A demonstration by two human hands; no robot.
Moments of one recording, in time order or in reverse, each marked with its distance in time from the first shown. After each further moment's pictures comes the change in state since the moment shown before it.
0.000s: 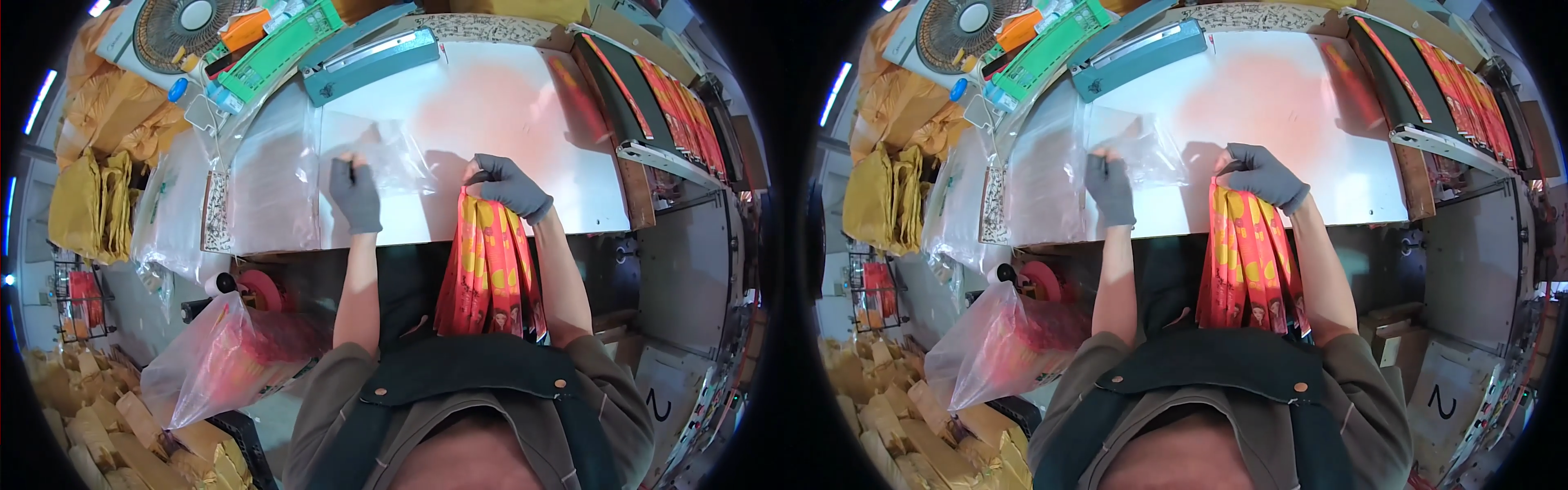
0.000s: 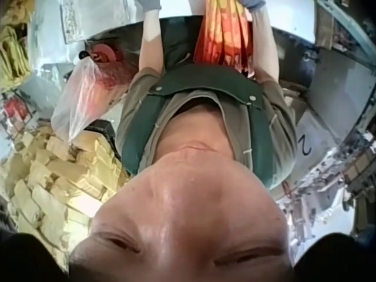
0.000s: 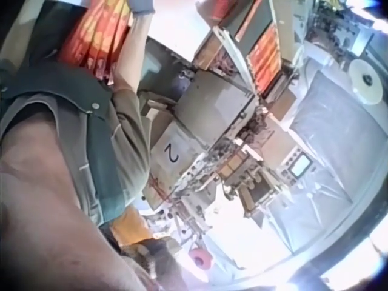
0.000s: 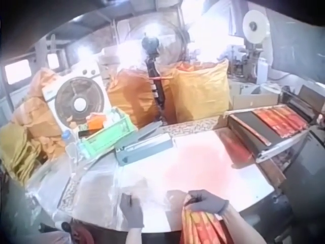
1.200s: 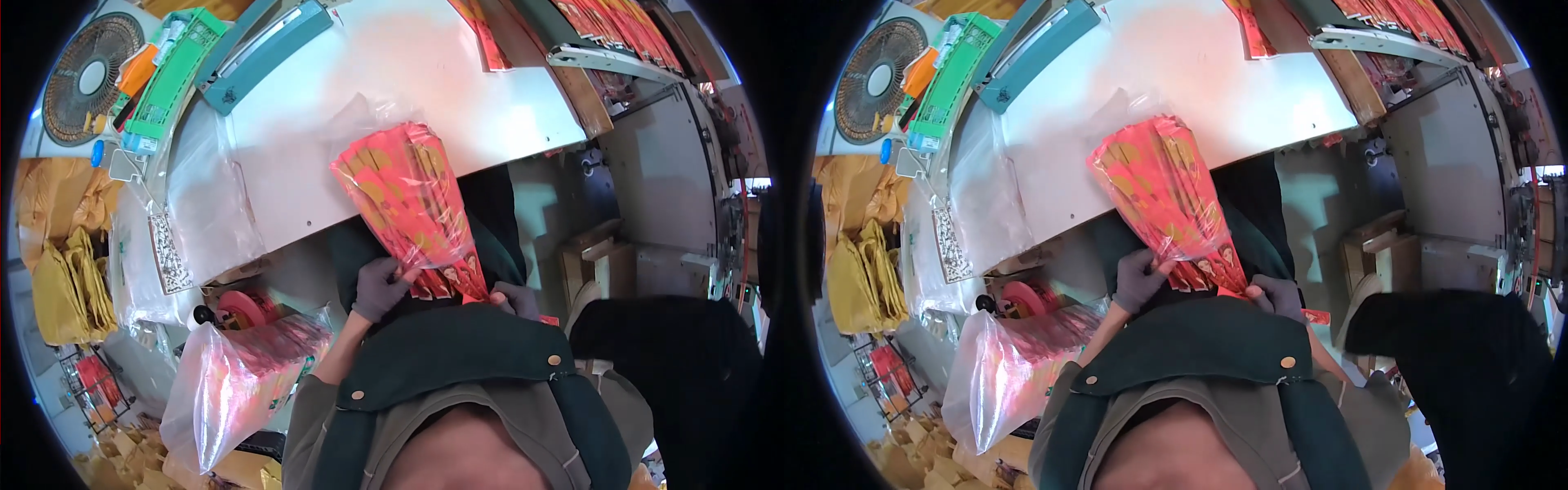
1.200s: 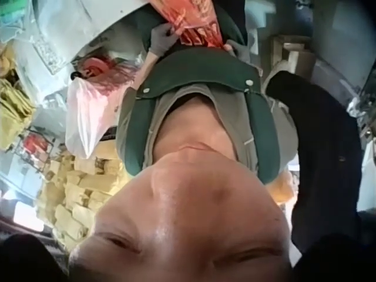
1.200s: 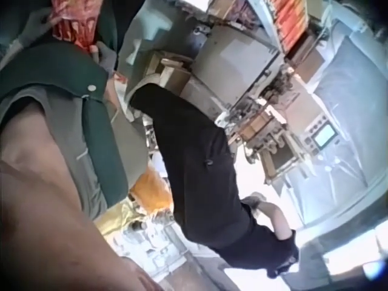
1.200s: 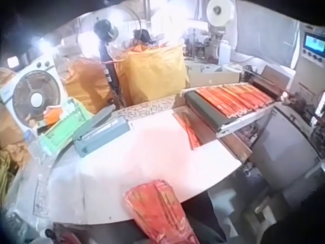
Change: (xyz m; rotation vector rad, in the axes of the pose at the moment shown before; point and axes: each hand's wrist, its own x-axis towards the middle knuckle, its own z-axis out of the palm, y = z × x) left_hand -0.180 0.000 -0.056 0.520 -0.909 -0.067; right_hand -0.257 0.086 0.129 -0.273 0.621 0.286
